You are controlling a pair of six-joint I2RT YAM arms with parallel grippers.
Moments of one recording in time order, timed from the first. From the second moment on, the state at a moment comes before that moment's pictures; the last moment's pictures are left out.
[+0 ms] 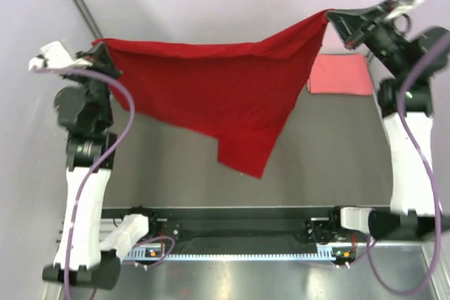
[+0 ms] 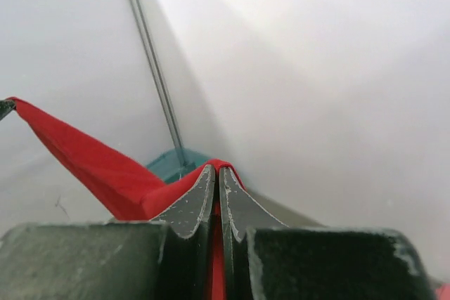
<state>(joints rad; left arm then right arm) -0.07 0.95 1.30 0.02 -0.27 -0.26 -0.02 1.31 1.63 0.09 -0.70 0.47</state>
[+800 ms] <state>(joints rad) -0.16 0.60 1.71 -0.16 -0.33 -0.12 -0.02 0.78 1.98 -0.21 -0.61 0.42</state>
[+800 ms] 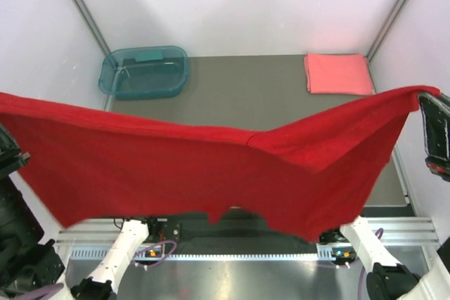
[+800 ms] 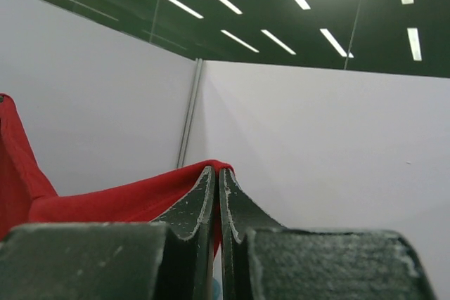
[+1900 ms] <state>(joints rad) -0.17 1.56 0.85 0.22 -0.34 -0.37 -0.03 1.78 1.21 0.27 -0.57 0.33</state>
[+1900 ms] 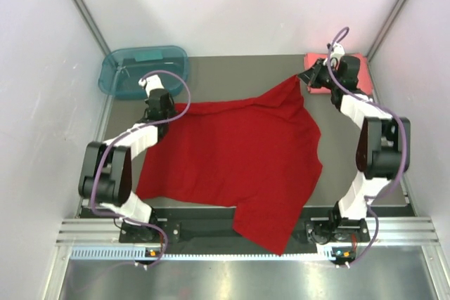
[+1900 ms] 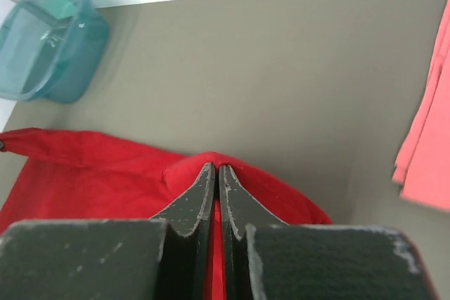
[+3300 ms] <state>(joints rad) 0.06 1.95 1.39 -0.28 0.06 -0.29 -0.04 1.68 1.24 -0.37 -0.54 0.56</state>
